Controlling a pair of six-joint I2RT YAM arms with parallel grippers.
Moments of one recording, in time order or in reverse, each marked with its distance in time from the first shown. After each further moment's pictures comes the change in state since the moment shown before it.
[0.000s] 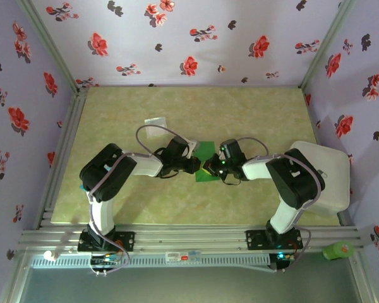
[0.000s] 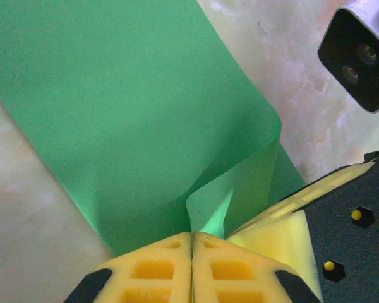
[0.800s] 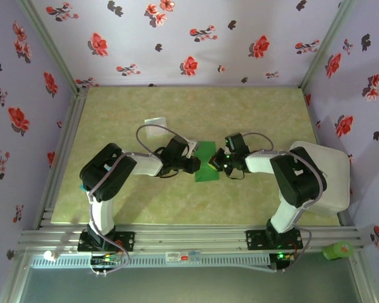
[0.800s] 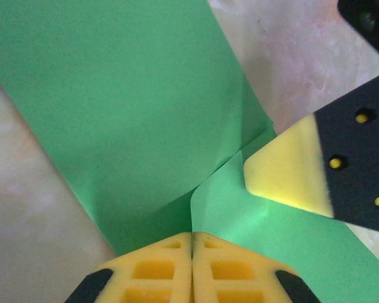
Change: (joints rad) left arm 0.006 0.003 0.009 -0.016 0.013 0.008; right arm -0.087 0.003 0.093 -0.193 0.026 -0.049
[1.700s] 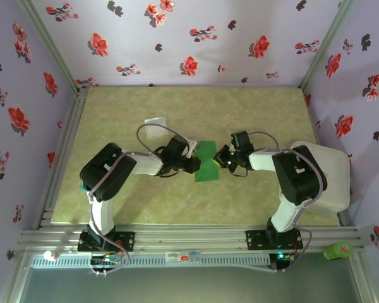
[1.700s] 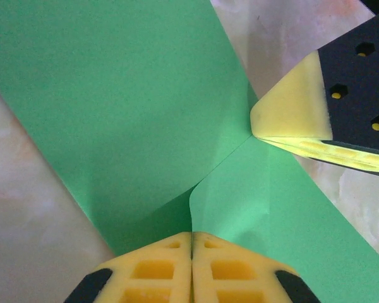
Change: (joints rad) left arm 0.003 0.002 0.012 -0.022 0.005 0.022; right arm -0.068 0.013 0.008 0.015 0.004 0.004
